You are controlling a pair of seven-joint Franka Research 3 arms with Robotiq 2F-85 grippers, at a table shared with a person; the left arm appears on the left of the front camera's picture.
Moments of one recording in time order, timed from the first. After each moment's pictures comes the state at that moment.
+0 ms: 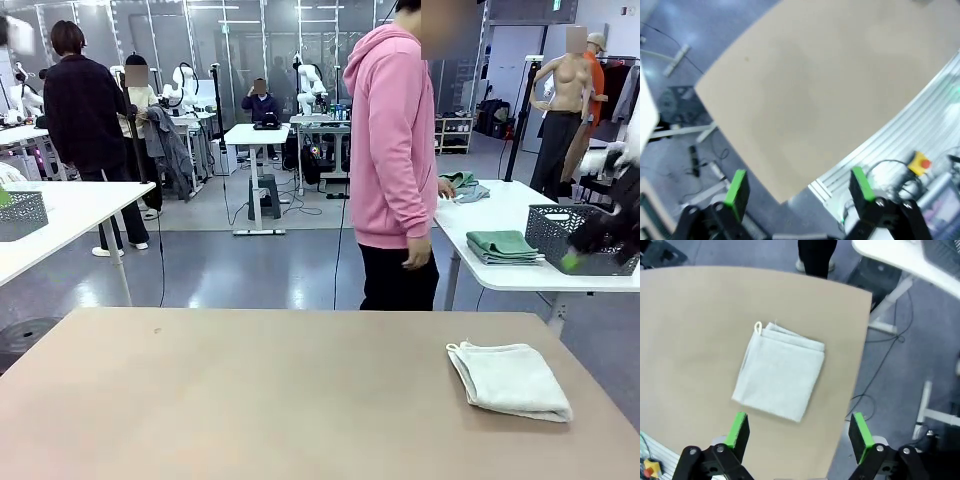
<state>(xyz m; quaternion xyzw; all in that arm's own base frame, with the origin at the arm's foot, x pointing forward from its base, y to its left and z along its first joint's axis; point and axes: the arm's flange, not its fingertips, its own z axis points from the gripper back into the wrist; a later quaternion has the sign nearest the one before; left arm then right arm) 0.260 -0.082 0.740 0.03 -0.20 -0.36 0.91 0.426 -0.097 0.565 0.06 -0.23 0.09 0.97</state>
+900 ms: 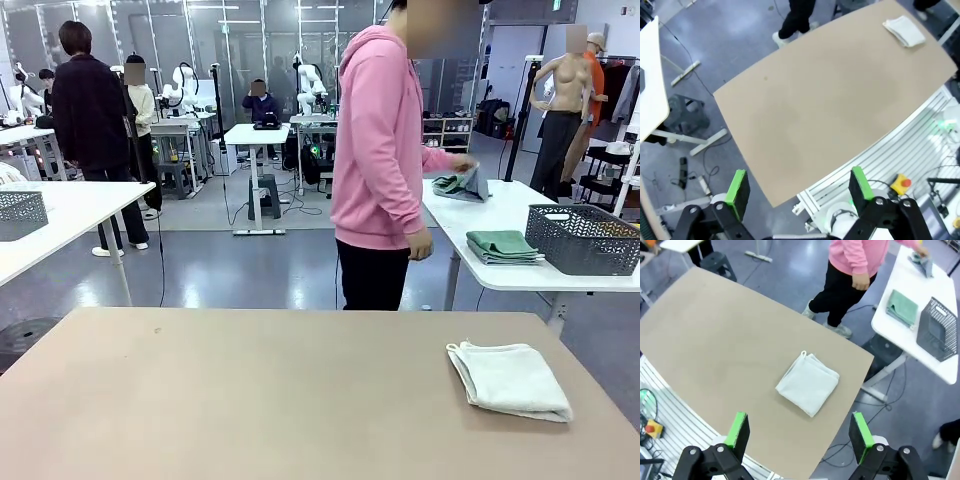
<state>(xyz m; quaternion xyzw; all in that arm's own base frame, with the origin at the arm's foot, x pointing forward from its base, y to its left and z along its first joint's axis) 0.191 0.010 0.820 -0.03 -0.31 -0.29 0.91 0.250 -0.088 0.736 0.09 -0.37 0.25 0.89</state>
